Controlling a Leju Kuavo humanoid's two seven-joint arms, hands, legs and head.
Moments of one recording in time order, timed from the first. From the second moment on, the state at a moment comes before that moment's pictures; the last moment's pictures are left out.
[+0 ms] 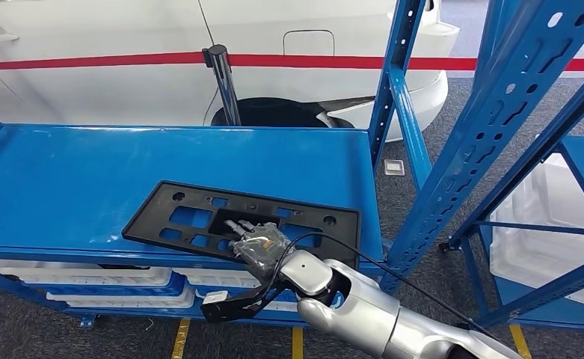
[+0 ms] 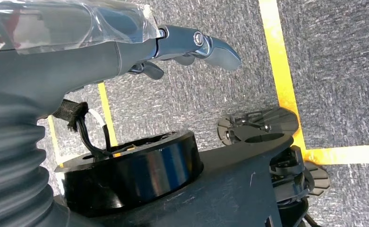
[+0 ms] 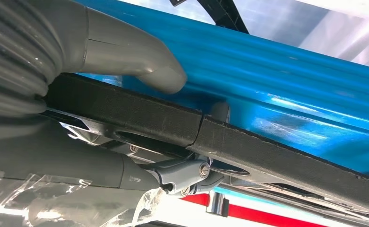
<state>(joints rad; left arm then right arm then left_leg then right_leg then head) -0.13 -0.03 -1.20 -0.23 0.86 0.44 0.01 -1.01 0.23 1.40 -1.21 0.78 0.21 0.27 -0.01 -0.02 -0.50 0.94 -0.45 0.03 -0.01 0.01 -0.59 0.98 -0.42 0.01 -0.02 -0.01</state>
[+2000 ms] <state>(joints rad) -0.13 -0.02 -1.20 -0.23 0.83 0.51 0.01 -1.03 0.22 1.40 -1.21 0.85 0.13 0.31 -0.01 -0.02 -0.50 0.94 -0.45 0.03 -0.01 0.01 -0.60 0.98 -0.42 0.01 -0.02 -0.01</state>
